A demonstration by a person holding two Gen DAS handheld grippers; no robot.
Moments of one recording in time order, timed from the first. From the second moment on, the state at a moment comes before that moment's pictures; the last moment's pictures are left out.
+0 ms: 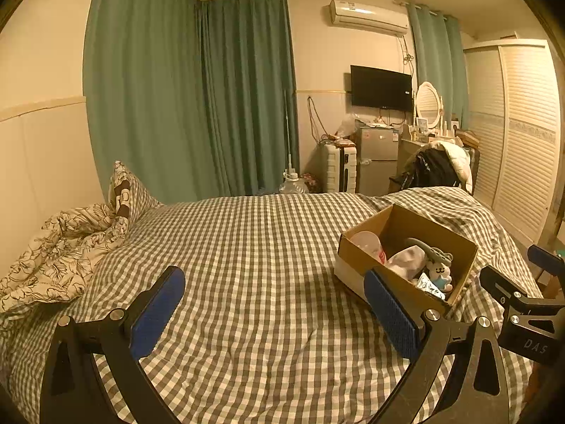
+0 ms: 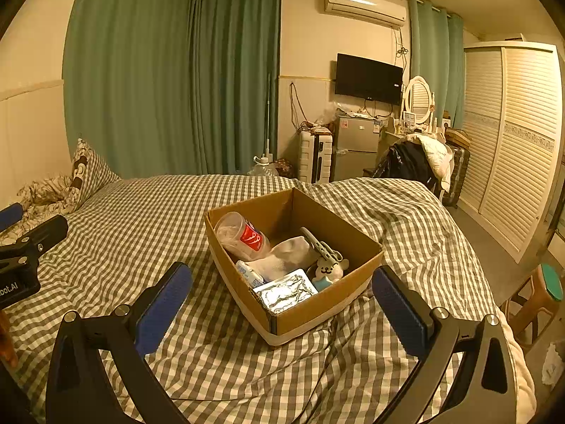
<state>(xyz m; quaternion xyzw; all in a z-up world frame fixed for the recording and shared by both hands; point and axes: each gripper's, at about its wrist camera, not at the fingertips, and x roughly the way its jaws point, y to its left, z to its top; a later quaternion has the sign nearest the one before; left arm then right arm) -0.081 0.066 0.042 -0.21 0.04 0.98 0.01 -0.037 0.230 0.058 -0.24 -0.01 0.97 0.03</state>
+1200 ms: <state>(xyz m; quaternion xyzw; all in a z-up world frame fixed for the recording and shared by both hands) -0.076 0.067 0.040 -0.21 0.04 0.98 0.00 -0.035 0.223 0.056 -0.24 -0.01 0.97 0.03</state>
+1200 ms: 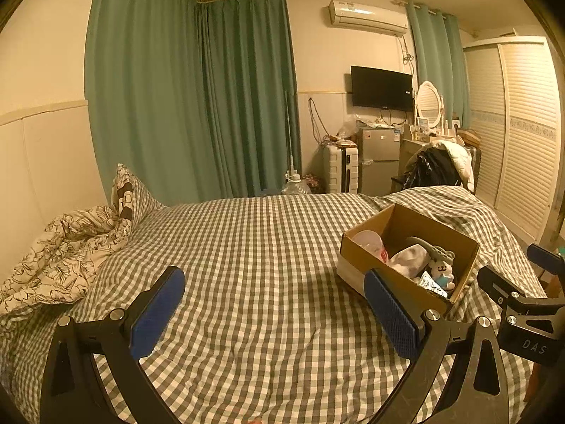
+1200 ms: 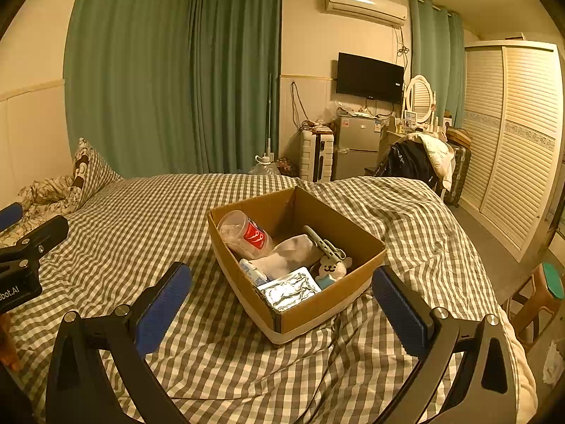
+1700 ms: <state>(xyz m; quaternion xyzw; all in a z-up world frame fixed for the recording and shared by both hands) -0.079 0.066 0.040 -0.22 0.04 0.98 0.01 -0.037 0.223 0.053 -0.24 -0.01 0.97 0.03</state>
